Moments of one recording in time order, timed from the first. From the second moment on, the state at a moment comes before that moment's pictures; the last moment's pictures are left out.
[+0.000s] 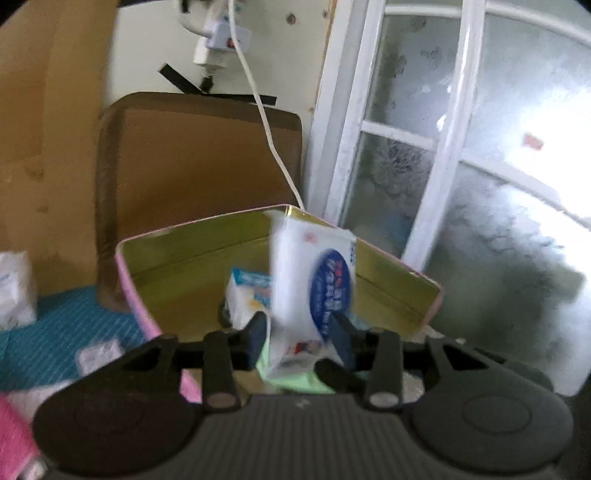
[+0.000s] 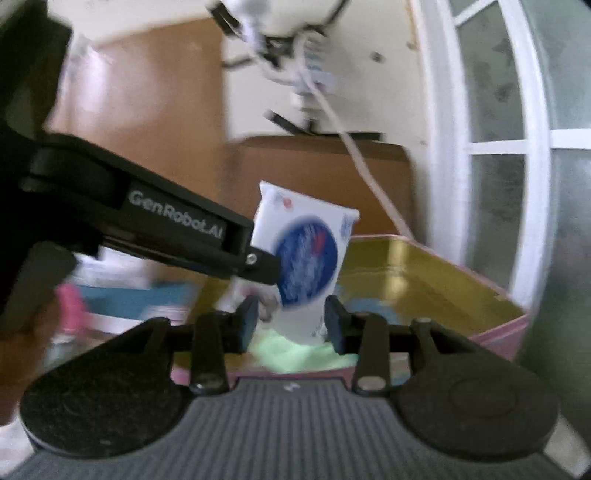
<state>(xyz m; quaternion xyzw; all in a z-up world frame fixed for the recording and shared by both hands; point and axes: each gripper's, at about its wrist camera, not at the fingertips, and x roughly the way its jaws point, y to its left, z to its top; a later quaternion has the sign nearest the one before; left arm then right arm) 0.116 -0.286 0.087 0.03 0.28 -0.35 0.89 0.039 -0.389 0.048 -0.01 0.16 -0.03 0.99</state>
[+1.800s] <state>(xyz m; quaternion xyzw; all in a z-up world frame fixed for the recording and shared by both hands) 0.015 -0.028 0.042 -0.10 0.31 -0.26 0.91 0.140 -0.216 0.007 -0.18 0.33 0.12 0.92</state>
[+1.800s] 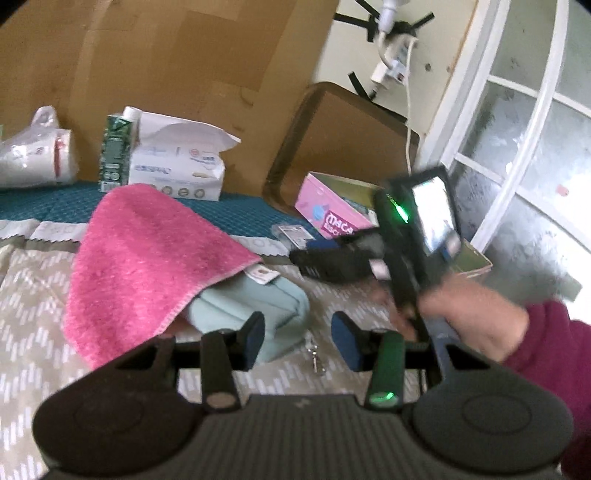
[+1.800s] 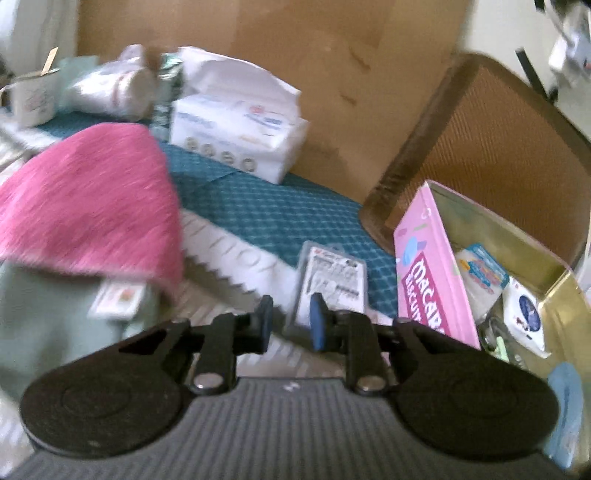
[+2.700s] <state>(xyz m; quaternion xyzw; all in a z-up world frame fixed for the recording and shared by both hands) 0.015 -0.007 0.039 -0.12 0.32 -0.25 0.91 0.214 -0.212 0.020 -0.07 0.48 0.16 0.86</state>
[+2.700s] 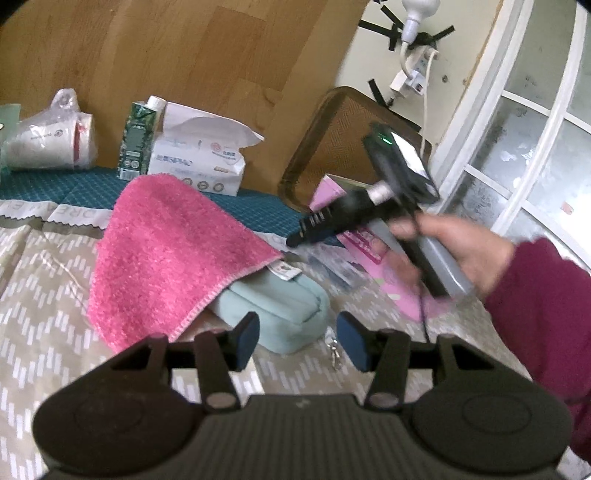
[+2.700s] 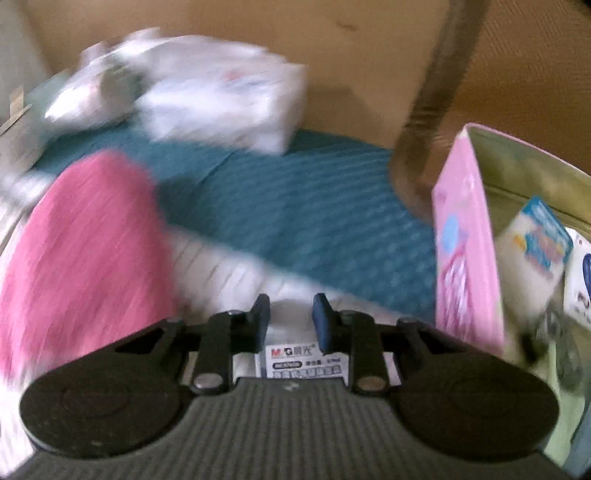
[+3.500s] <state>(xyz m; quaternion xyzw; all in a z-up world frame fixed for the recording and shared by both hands) 0.031 -0.131 0.008 -0.11 0.45 -0.33 0.82 -0.018 -0.338 -0.001 -0.05 0.30 0.21 0.93</state>
